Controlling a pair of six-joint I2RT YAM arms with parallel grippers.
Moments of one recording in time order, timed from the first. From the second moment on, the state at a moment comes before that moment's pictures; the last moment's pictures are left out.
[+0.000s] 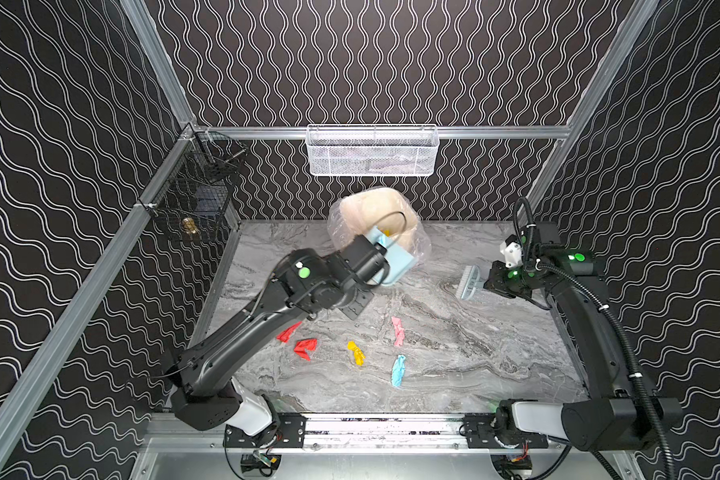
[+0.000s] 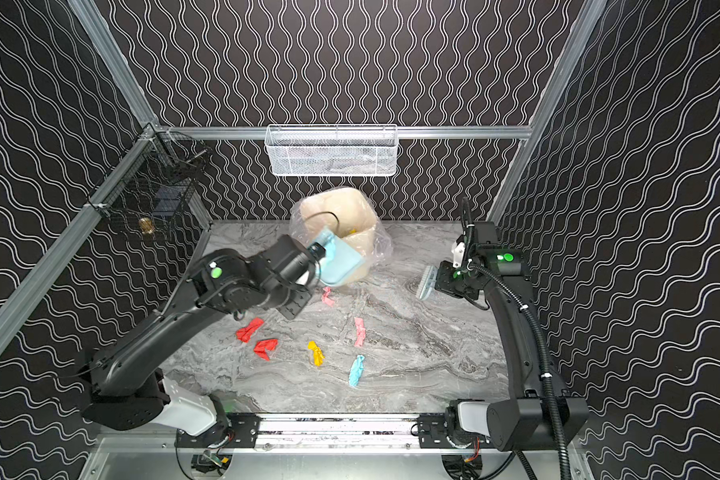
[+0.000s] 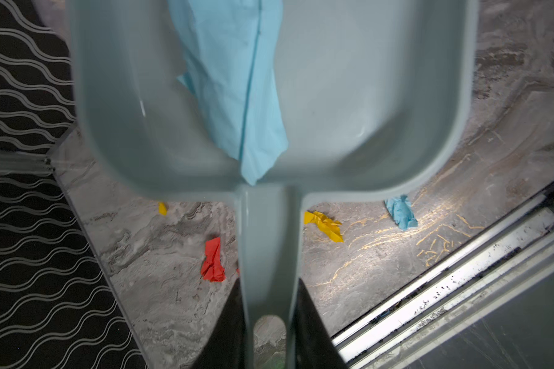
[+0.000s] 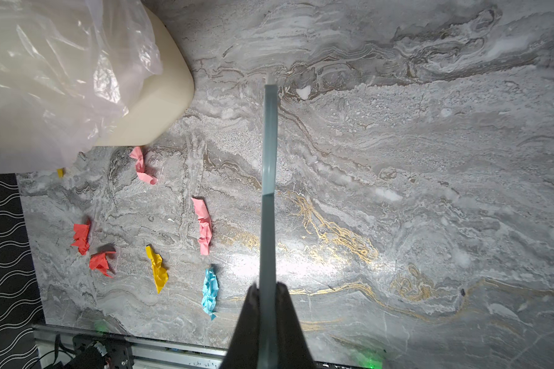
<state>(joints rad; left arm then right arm) -0.92 1.49 1.92 -1.51 -0.35 -0.15 0.03 1.32 1.46 -1.27 -0.23 0.29</state>
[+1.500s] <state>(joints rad) -0.76 2.02 2.47 -1.69 -0.86 0.06 0.03 1.18 1.25 -1.24 -0.35 0.29</state>
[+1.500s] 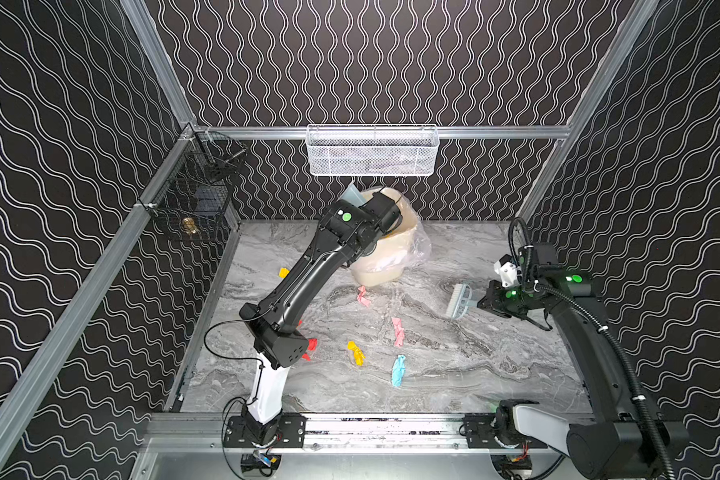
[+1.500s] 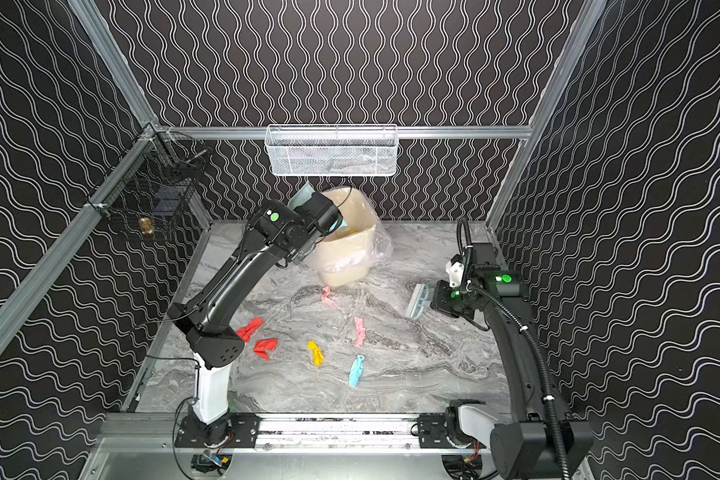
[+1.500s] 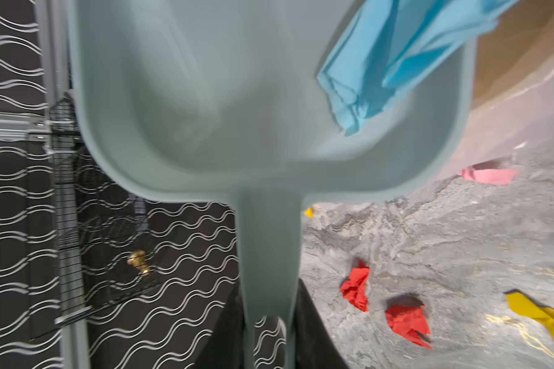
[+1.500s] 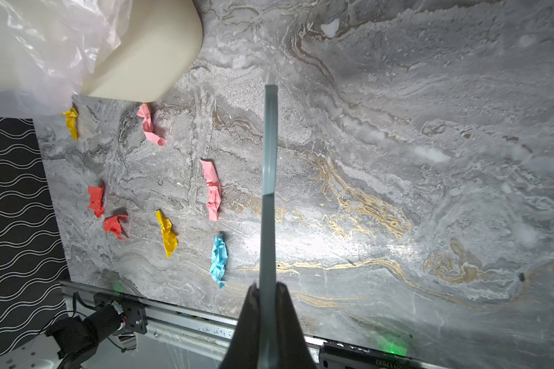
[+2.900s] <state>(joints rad) -0.86 1.96 2.42 -1.69 -1.06 -0.05 0.14 1.14 1.14 -1.16 -0.47 0.32</state>
